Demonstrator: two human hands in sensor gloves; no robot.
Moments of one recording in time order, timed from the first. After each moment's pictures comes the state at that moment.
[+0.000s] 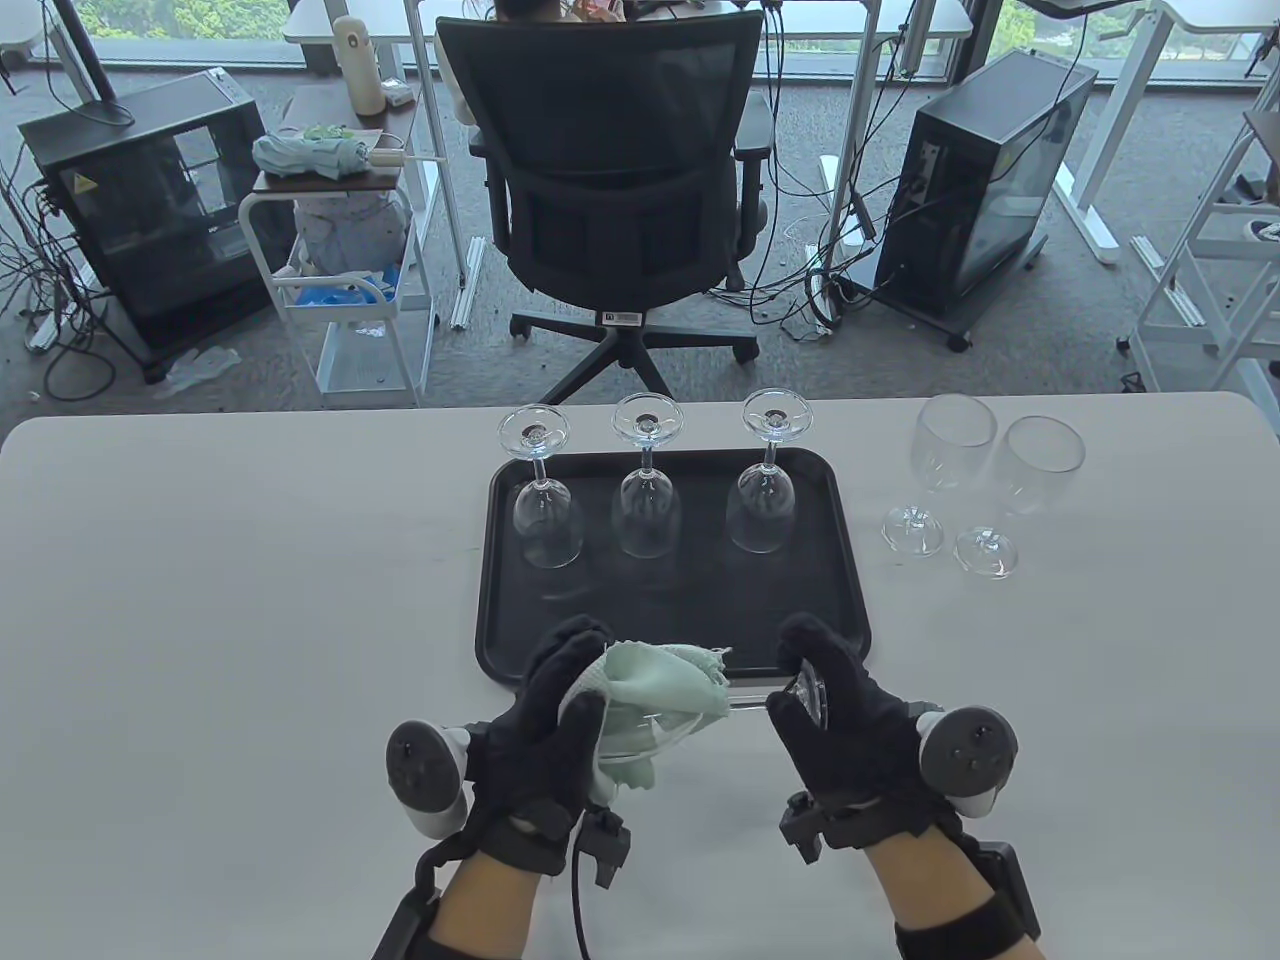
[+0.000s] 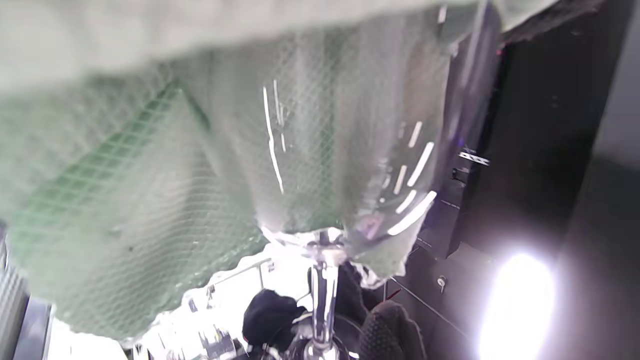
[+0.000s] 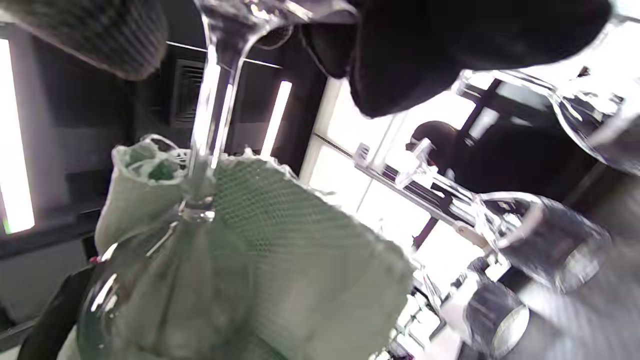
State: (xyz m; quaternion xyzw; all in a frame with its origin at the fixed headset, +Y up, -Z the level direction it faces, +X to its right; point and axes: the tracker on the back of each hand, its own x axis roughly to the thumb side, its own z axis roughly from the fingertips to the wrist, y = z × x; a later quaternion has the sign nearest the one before) left_hand -0.154 -0.705 -0.303 0.18 -0.28 0.63 0.70; right_hand 0.174 -0.700 -0.315 0.24 -0.14 0.78 0.56
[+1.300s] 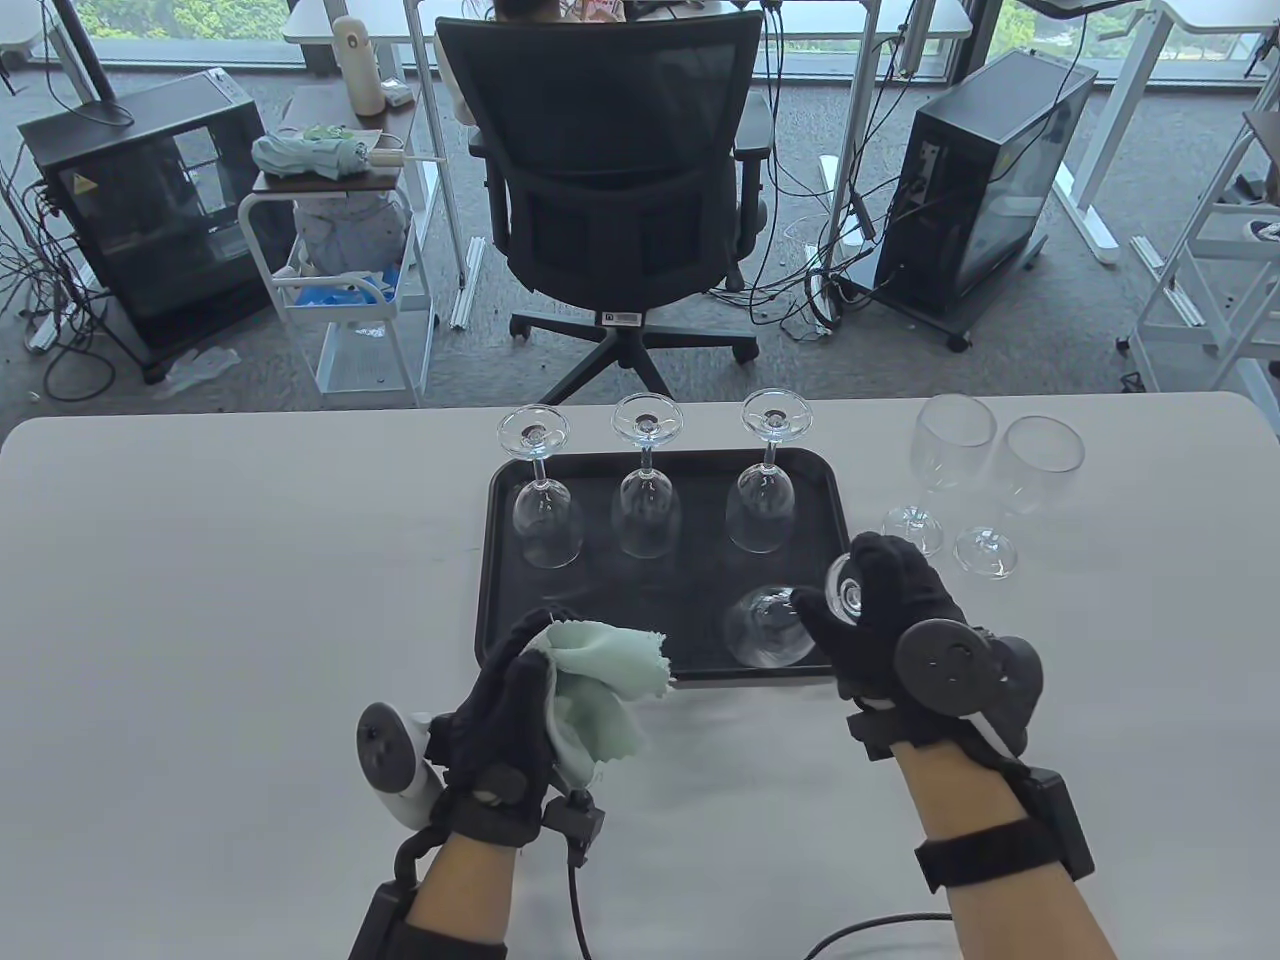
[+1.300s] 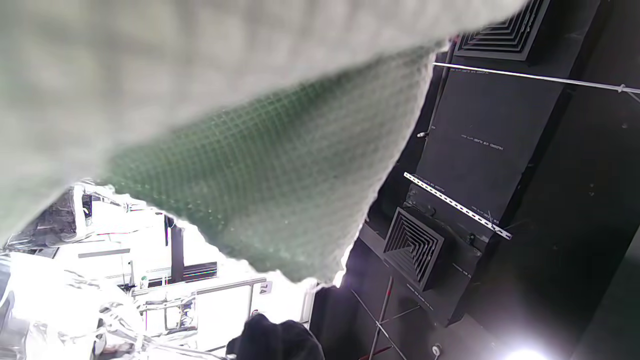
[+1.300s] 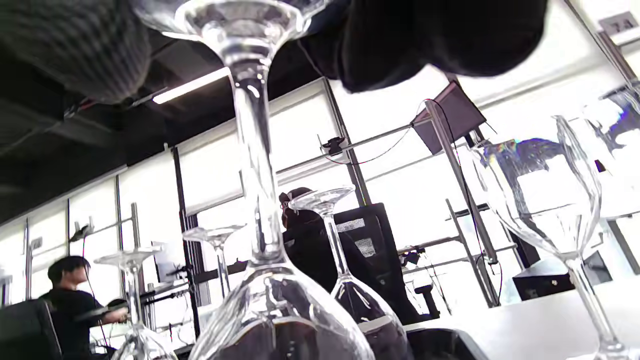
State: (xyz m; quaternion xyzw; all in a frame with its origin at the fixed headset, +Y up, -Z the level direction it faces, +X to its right) left_hand -0.180 -0.721 -0.320 0.13 -0.22 0.74 0.62; right_hand 0.185 -0.641 -0.356 0.10 -0.27 0.95 0.14
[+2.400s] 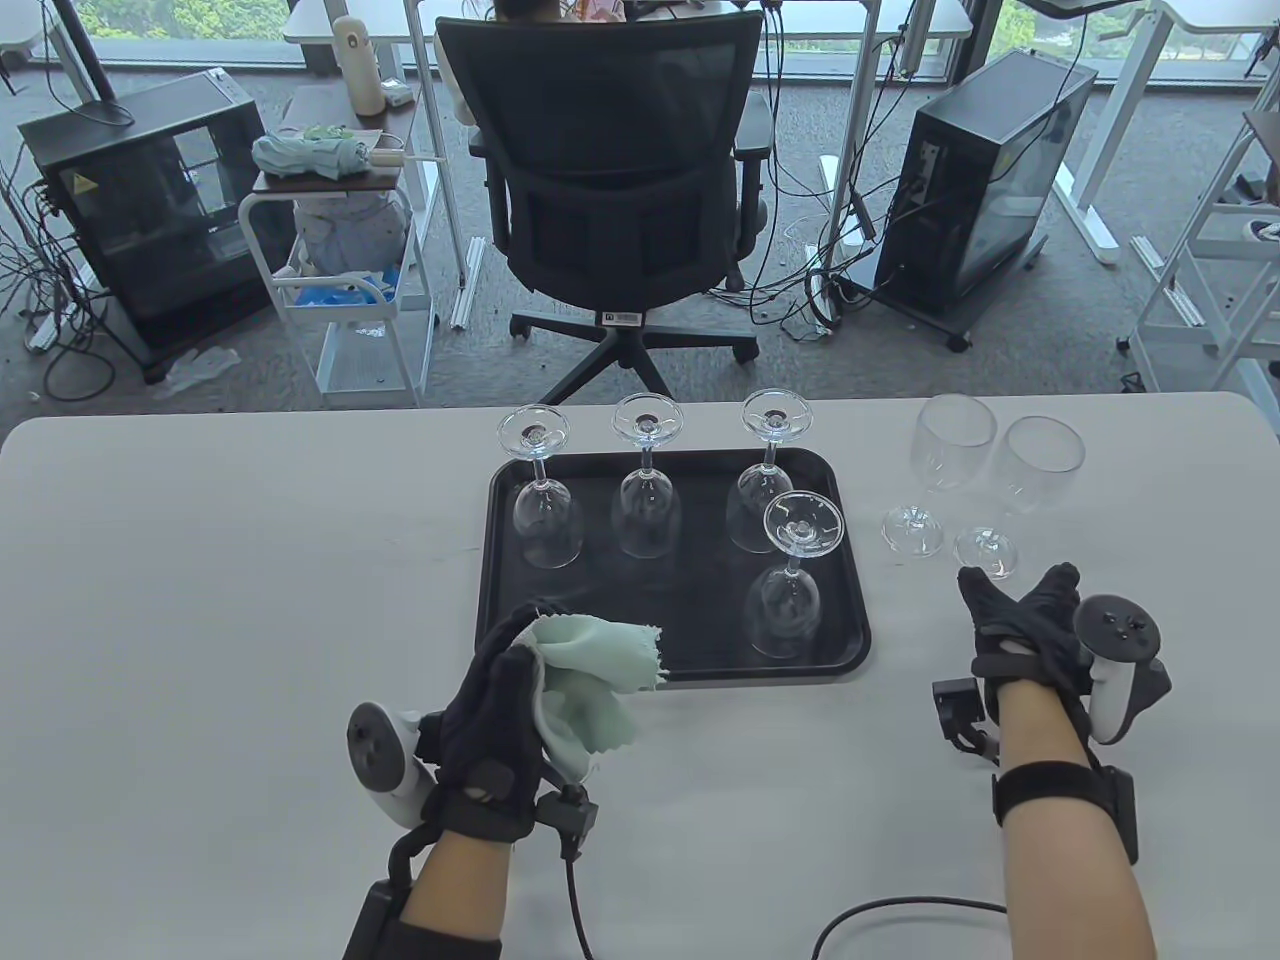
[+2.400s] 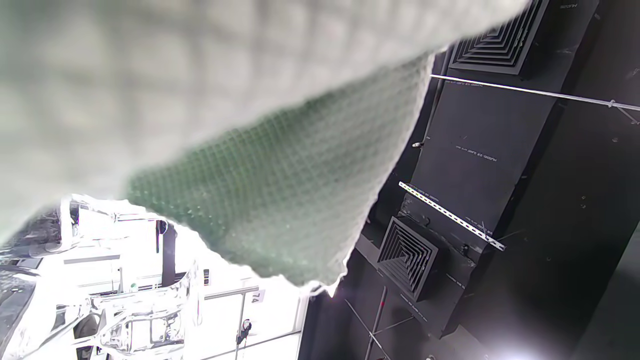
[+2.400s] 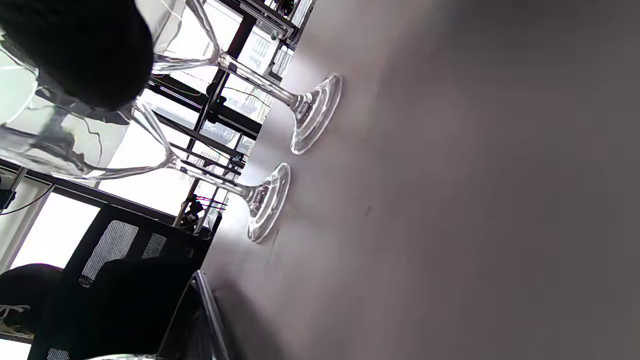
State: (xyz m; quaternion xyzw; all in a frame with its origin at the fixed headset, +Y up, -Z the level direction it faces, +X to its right) left_hand -0.185 -0.716 -0.320 0.14 -0.22 0.75 0.61; right_hand 0.364 -0.775 -0.413 -0.30 -0.03 0.79 0.53
